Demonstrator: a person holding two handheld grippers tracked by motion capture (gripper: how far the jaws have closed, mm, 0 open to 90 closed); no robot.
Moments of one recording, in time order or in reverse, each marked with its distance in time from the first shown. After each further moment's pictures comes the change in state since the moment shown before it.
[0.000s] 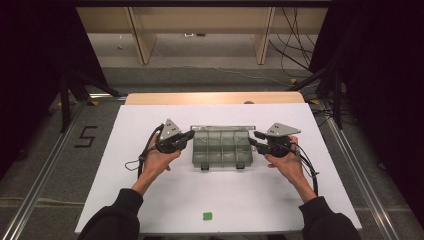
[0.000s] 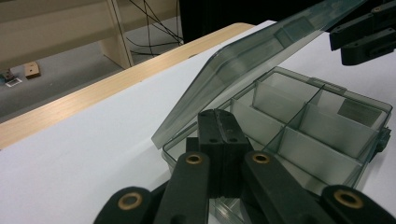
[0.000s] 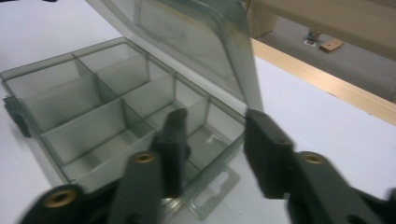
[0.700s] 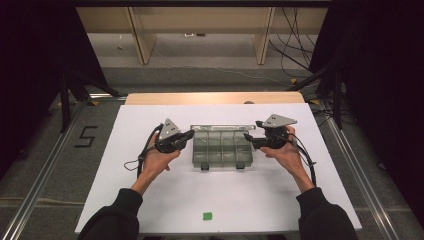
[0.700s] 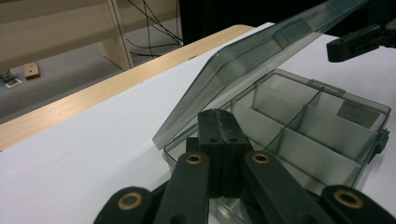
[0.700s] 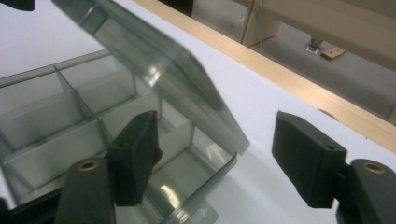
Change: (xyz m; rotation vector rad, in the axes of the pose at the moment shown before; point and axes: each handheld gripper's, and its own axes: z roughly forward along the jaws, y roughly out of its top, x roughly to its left) left arm 0.002 0.001 -0.002 -0.006 -0.006 0.002; right arm -0.017 0.017 0.018 -0.015 0.006 -0.051
